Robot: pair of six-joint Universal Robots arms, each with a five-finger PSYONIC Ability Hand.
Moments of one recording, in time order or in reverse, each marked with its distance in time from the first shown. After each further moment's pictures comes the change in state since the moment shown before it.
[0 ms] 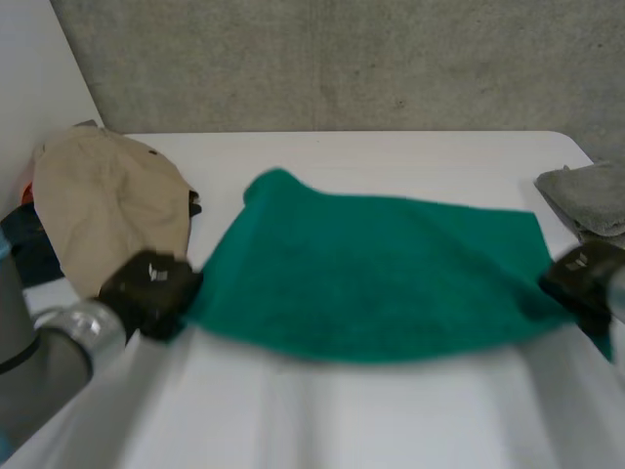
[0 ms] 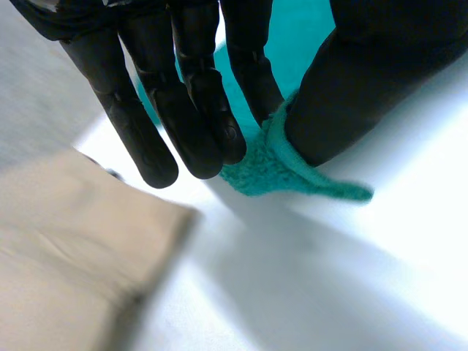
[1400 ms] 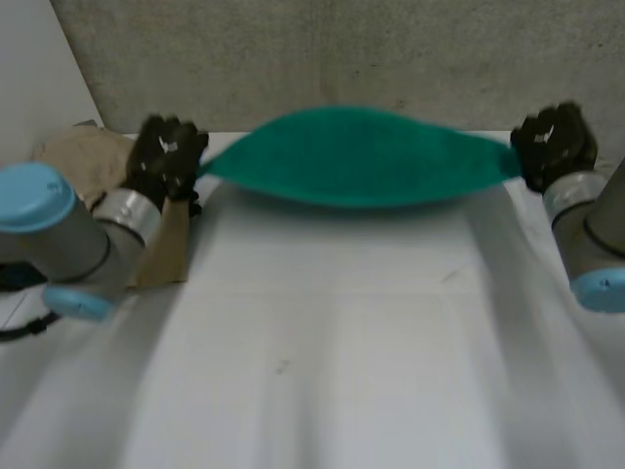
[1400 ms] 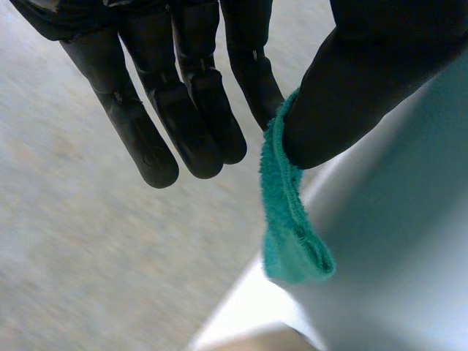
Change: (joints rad) left arm -0.026 -0.412 0.462 0.568 0.009 -0.138; right arm 0.126 0.247 -0.221 -0.778 0.057 0.133; left_hand 0.000 0.000 0.000 0.000 0.000; right_hand 0.000 0.000 0.000 0.000 0.002
